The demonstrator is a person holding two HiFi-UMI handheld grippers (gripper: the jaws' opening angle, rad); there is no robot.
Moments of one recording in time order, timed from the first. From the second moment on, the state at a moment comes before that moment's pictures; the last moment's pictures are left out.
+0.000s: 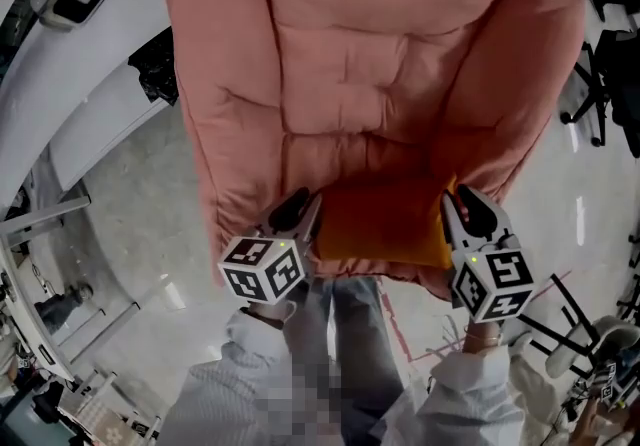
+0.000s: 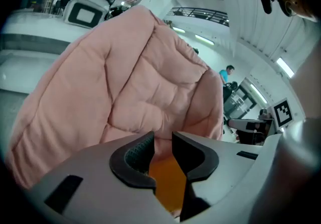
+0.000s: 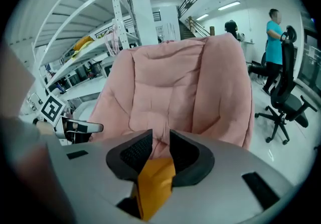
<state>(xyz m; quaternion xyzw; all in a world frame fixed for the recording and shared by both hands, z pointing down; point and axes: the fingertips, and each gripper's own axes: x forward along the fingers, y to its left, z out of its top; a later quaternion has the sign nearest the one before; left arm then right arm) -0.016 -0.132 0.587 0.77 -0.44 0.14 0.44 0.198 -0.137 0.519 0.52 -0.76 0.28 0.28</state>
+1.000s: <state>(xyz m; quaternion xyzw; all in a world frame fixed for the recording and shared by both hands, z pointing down) -0.020 -0.050 0.752 0.64 -0.41 0.18 0.63 0.227 -0.105 0.626 0.50 -0.70 0.39 0.34</state>
